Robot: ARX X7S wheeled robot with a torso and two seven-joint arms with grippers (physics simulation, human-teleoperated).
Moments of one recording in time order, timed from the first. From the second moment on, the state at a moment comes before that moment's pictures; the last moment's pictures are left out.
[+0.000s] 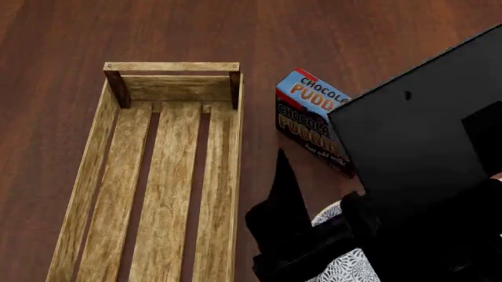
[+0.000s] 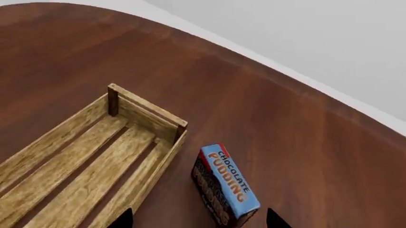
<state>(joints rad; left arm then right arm) -1.14 -0.84 -0.14 0.96 -1.91 -1.11 -1.45 1.33 0.84 -0.38 -0.64 2.22 1.27 1.29</state>
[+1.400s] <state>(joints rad) -1.07 -0.90 -0.17 1.01 -1.91 -1.03 -1.43 1.34 0.78 -0.91 -0.35 2.01 1.53 0.88</state>
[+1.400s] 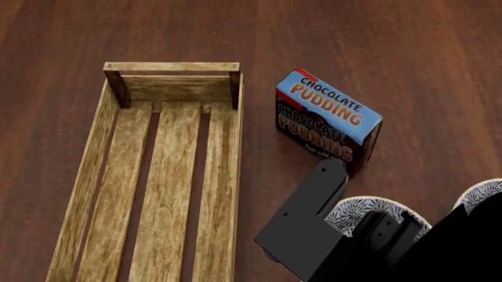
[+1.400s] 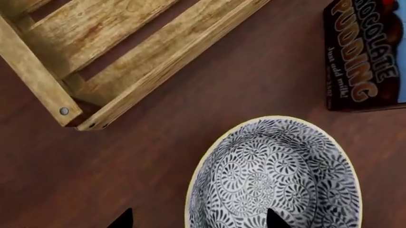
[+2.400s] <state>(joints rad) -0.99 -0.86 -0.22 1.02 -1.88 -1.06 -1.40 1.25 0.71 -1.10 -0.33 1.59 1.47 0.59</state>
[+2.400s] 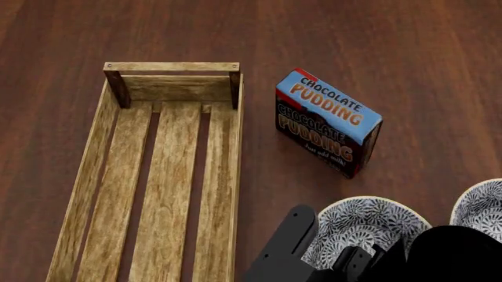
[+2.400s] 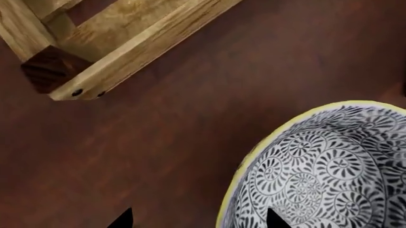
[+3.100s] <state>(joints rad) -1.02 -0.86 -0.21 1.02 -1.92 -1.06 -1.44 1.19 0.73 -1.19 -0.29 1.44 1.39 0.48</state>
